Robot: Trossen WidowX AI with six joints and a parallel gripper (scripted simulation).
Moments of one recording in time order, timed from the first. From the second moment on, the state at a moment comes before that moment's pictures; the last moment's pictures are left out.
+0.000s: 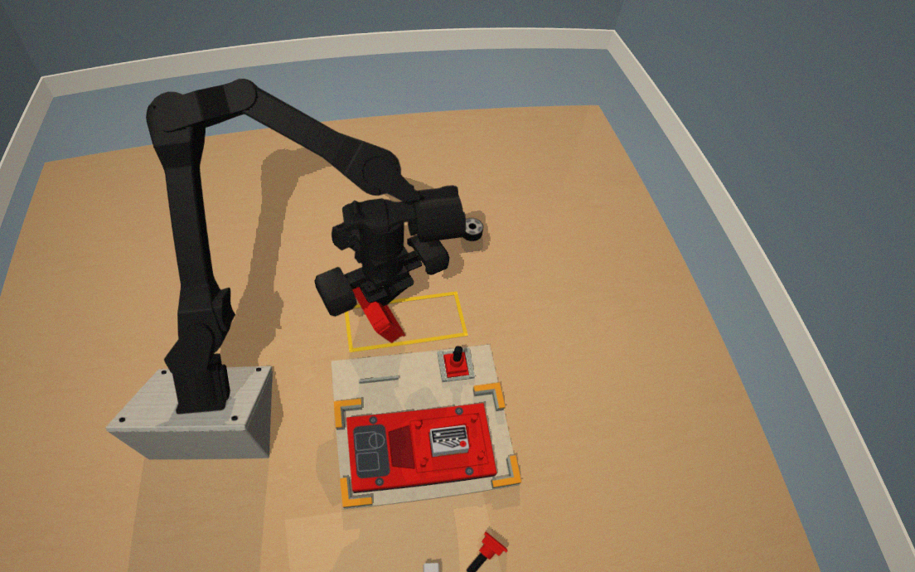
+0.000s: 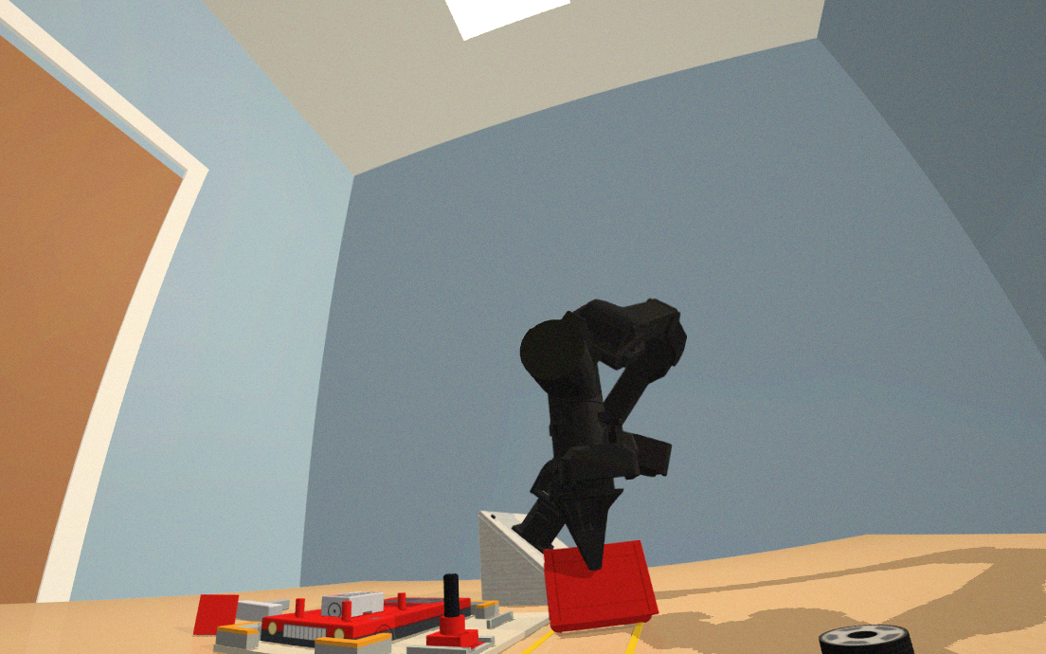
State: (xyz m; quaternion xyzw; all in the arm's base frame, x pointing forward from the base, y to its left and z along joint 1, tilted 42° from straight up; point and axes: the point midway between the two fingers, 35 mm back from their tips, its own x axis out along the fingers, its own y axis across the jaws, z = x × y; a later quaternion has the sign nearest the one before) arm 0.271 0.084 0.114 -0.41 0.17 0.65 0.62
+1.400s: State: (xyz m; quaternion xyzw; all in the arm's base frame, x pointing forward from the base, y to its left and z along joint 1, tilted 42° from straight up) arm 0.258 0.034 0.167 -0.42 0.17 0.64 0.62
